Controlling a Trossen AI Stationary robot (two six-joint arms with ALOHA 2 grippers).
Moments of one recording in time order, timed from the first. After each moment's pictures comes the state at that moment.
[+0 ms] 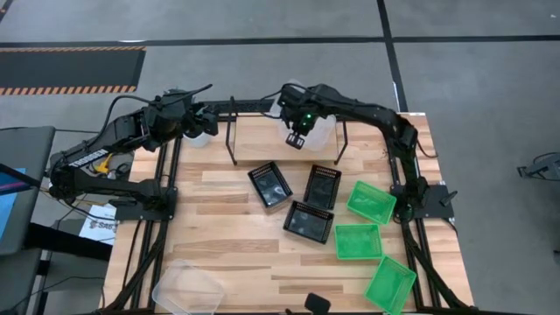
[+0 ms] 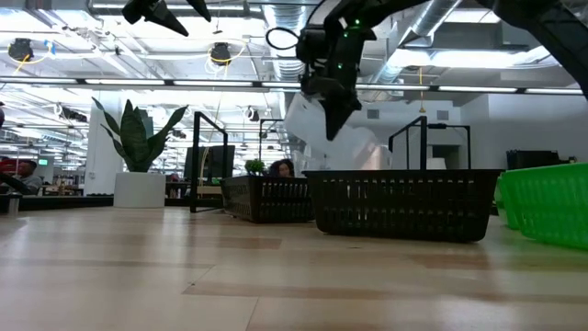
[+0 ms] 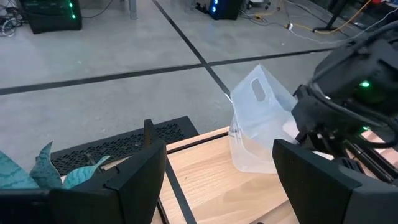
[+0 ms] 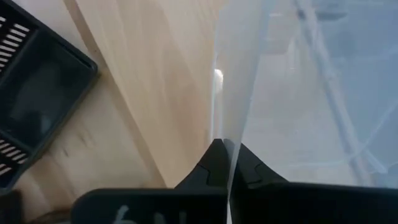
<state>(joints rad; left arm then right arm) 0.35 0.99 1.27 -0.78 -0.55 -0.56 -0.47 2.07 2.00 -1.18 0.07 -0.06</state>
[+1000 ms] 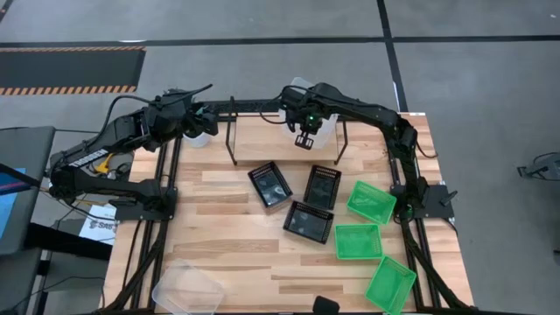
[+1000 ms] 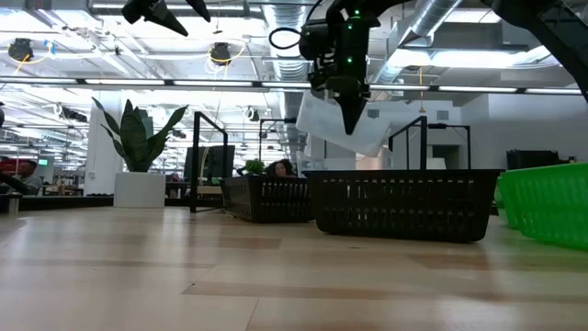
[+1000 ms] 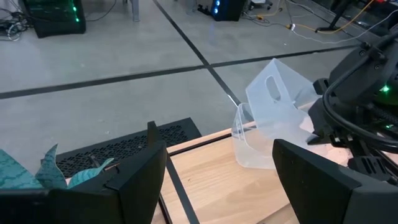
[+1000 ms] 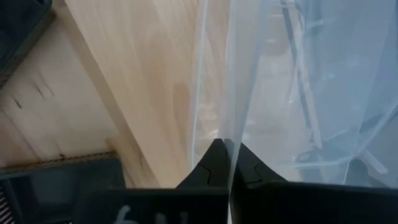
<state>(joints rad) 0.35 0.99 1.27 -0.78 -0.56 -0.55 -0.45 2.07 2.06 -1.38 0.21 -0.11</state>
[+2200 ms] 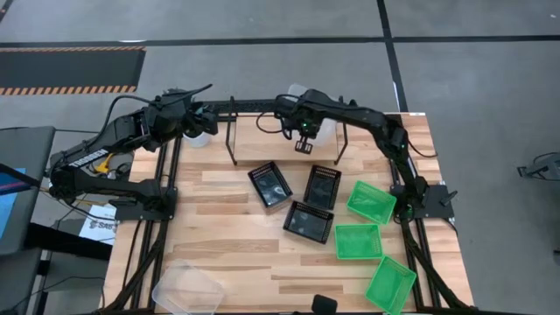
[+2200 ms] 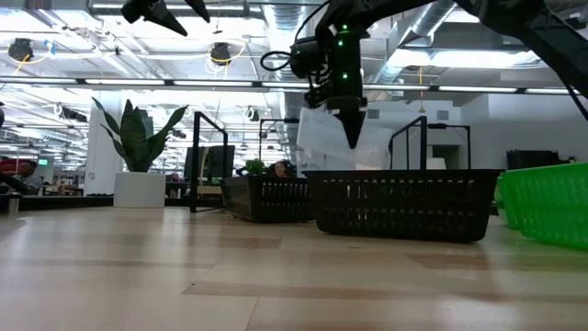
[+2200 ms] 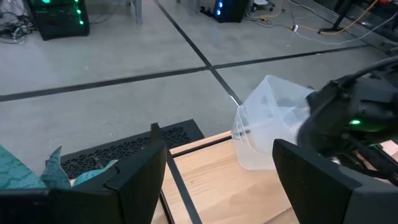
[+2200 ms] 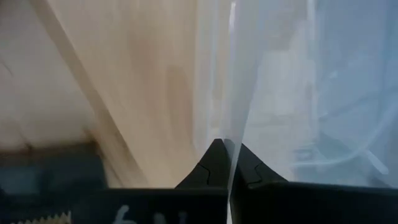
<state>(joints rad) 0.35 1.00 1.27 -0.78 -0.58 -0.54 -0.43 2.16 2.08 -1.46 0.31 -0.13</state>
